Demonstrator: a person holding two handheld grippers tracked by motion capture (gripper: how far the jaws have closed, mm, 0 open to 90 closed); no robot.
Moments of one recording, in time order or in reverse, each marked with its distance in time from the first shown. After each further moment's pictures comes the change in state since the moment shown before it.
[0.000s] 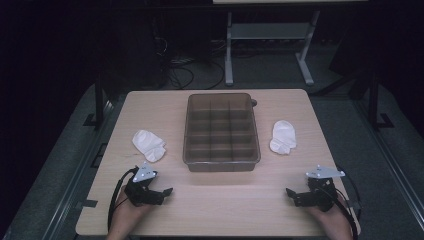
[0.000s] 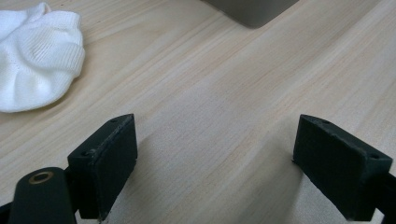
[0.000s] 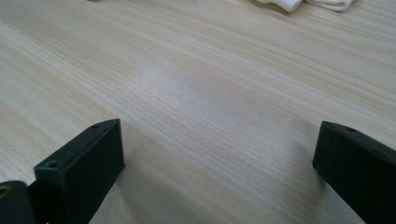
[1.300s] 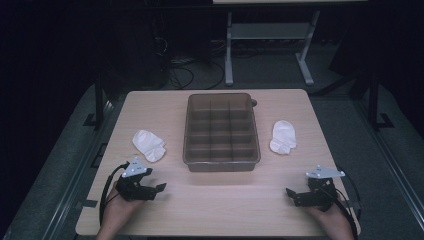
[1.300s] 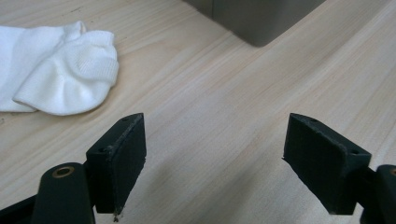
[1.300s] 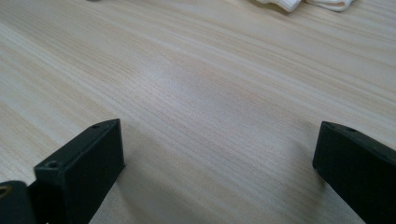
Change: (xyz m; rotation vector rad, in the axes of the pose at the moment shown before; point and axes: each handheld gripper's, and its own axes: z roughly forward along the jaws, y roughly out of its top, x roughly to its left) left arm 0.015 0.008 -0.024 -0.026 -0.014 -0.025; right arm 0.000 0.000 0.000 -0.001 -0.001 0.001
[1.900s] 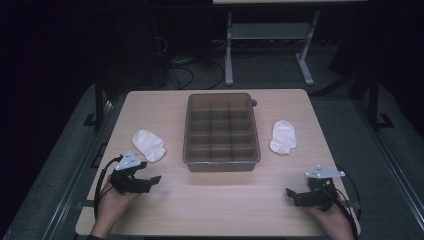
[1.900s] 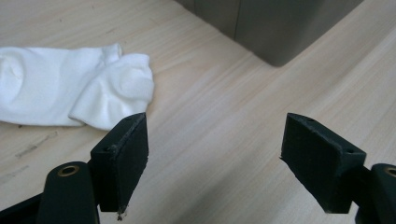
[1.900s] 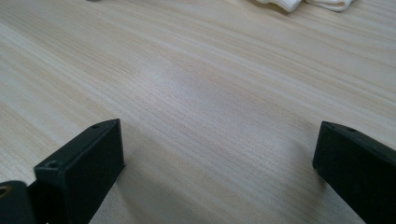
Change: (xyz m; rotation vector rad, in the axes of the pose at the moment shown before) left arm 0.016 0.014 -0.012 -0.015 0.029 -0.002; right arm 0.000 0.000 0.000 0.000 0.000 0.001
